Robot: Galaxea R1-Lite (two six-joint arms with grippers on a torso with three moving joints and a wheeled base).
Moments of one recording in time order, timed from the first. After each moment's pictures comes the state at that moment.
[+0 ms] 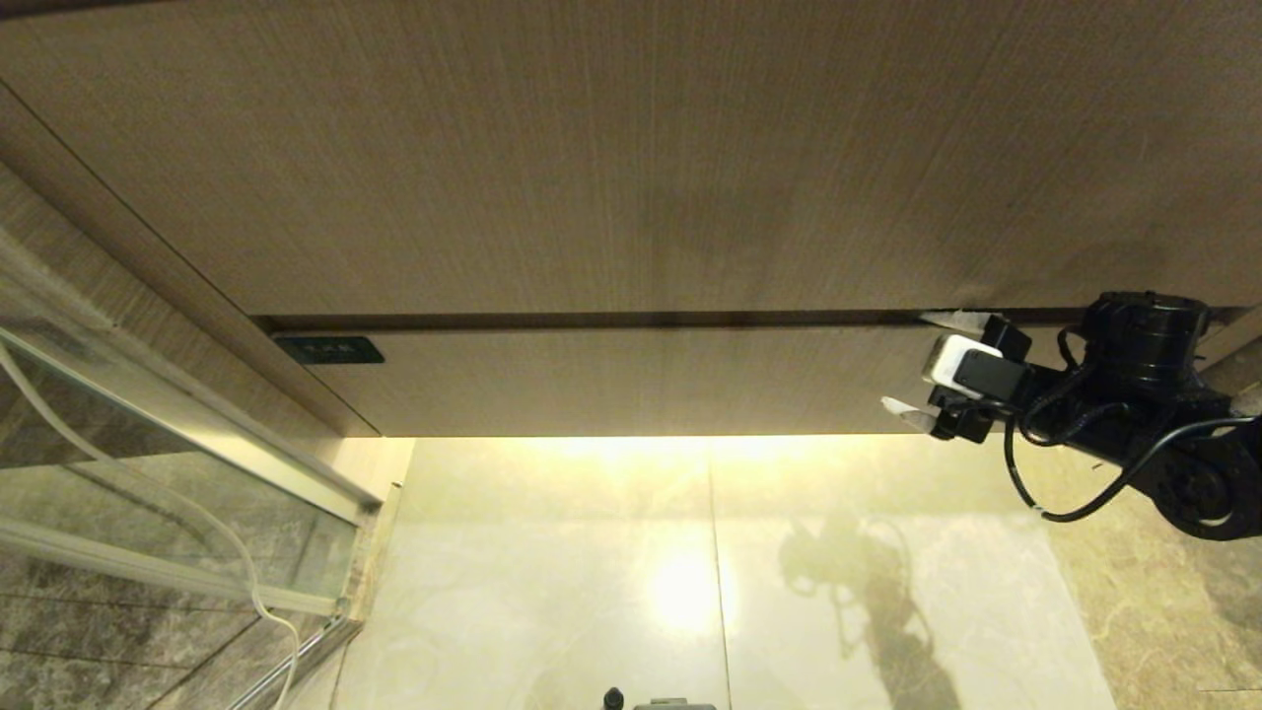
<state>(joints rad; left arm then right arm) 0.00 0.00 0.00 0.00 0.00 0.00 0.02 1.91 -0.77 -0.94 0.34 -1.13</state>
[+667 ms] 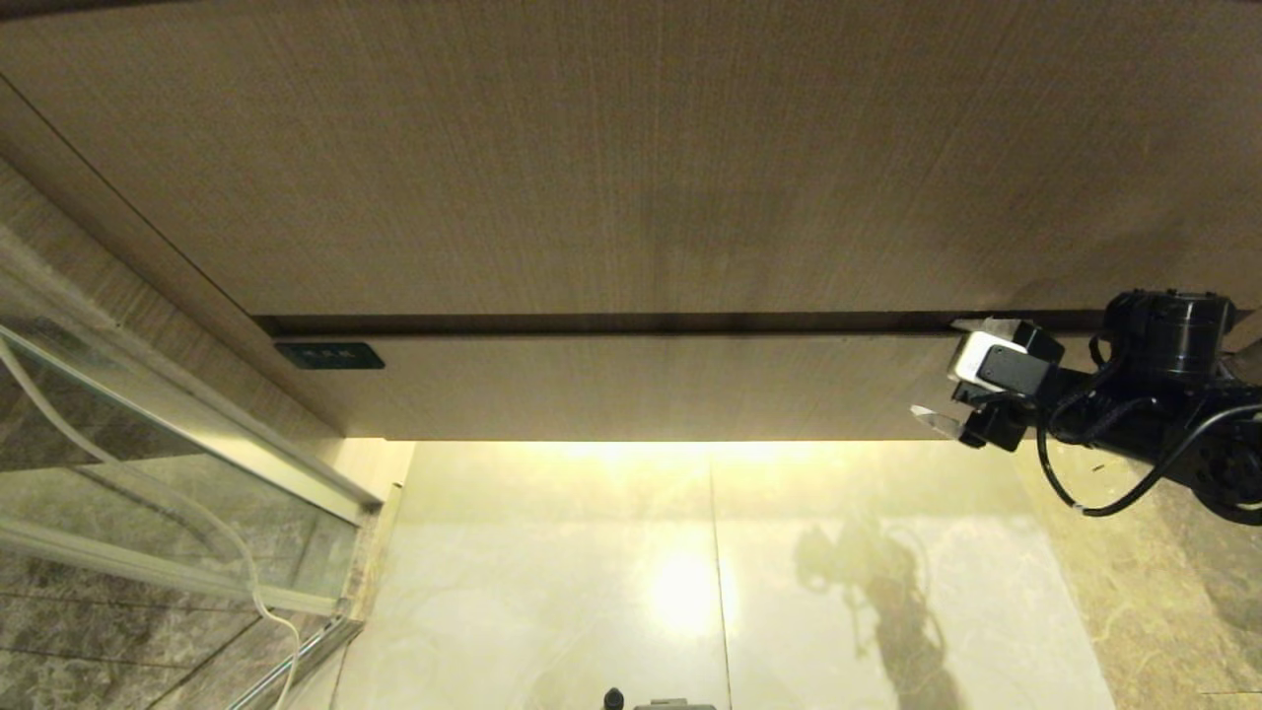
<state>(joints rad) 0.00 0.00 0.00 0.00 0.00 0.00 -0.04 1.87 -0.77 -0.69 0.30 -1.13</state>
